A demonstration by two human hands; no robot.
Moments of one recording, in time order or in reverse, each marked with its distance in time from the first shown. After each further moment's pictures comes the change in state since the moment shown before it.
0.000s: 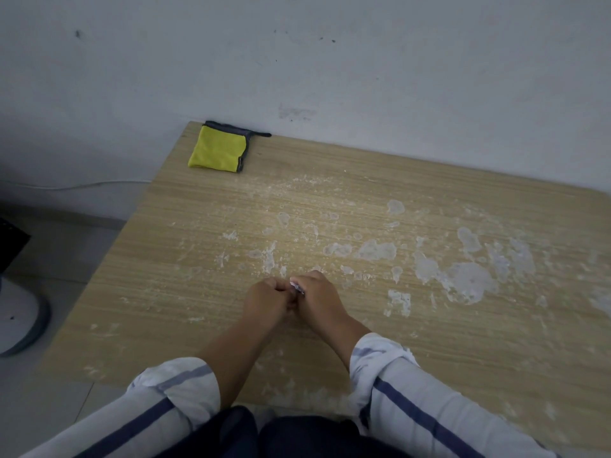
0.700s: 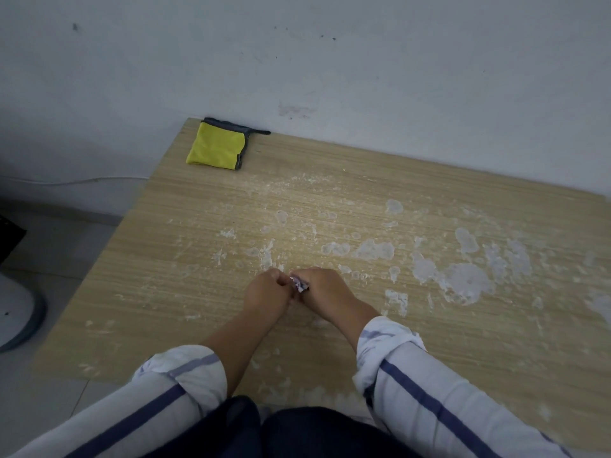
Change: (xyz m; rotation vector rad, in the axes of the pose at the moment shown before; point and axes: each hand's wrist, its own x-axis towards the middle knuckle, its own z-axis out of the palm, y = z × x) left_hand 0.010 0.007 0.004 0.284 0.044 0.077; right_hand 0.015 0.008 -0.021 -0.253 -0.132 -0.118
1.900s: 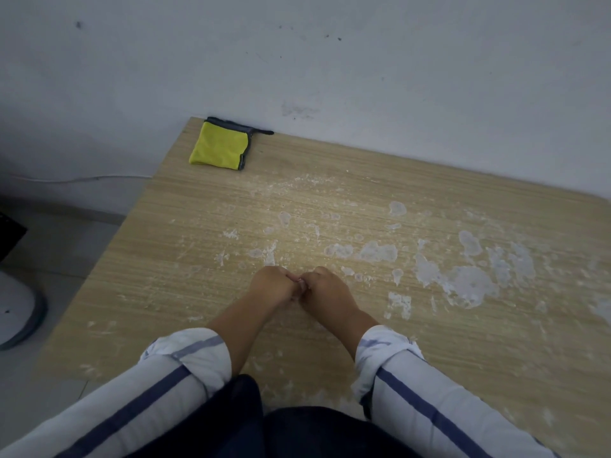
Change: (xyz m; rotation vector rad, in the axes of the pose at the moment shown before) left_hand 0.018 0.012 -0.007 -0.070 -0.184 -0.101; right_hand 0.001 0.007 0.015 -0.041 0.172 -0.017
